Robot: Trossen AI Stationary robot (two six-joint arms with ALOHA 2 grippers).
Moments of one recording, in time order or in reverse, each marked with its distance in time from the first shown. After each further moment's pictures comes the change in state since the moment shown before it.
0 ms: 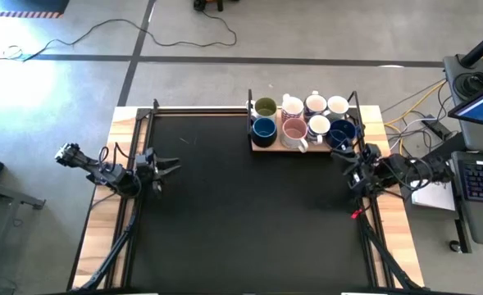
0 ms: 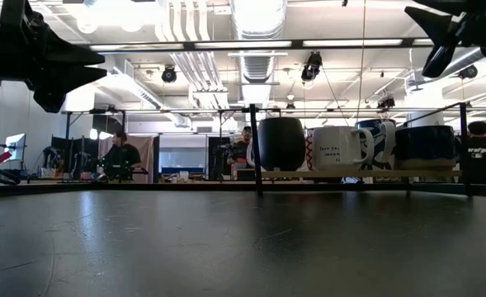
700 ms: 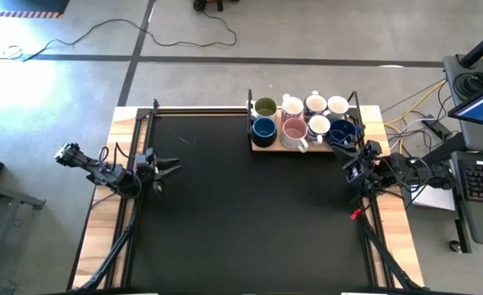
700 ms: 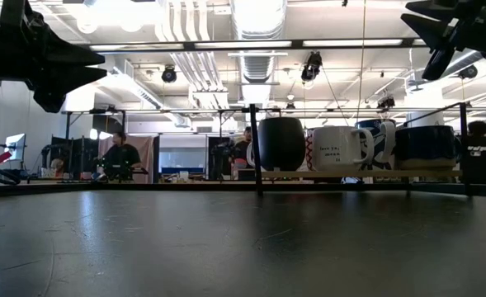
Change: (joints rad) left arm 0.000 0.005 0.000 0.001 0.000 0.000; right arm -0.109 -0.011 0.000 0.000 0.000 0.000
